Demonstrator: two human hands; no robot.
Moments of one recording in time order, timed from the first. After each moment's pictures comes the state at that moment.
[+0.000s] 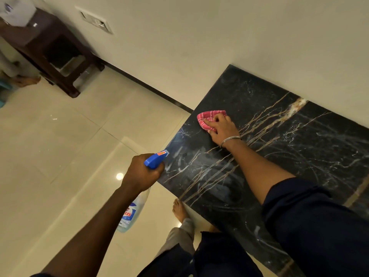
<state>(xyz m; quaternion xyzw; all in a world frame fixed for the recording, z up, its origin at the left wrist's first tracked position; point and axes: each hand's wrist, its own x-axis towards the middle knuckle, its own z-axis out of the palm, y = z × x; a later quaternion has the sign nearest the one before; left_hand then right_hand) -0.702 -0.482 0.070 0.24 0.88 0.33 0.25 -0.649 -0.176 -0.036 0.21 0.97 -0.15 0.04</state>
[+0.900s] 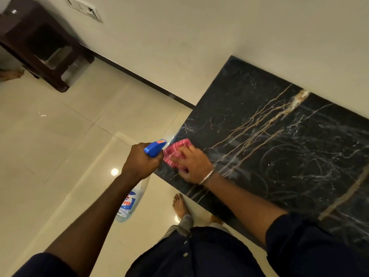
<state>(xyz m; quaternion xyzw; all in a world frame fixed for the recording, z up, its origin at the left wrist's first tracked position) -0.744 -0.485 0.059 0.26 0.88 0.31 0.25 -0.622 -0.333 -0.057 0.02 0.98 -0.17 0.01</state>
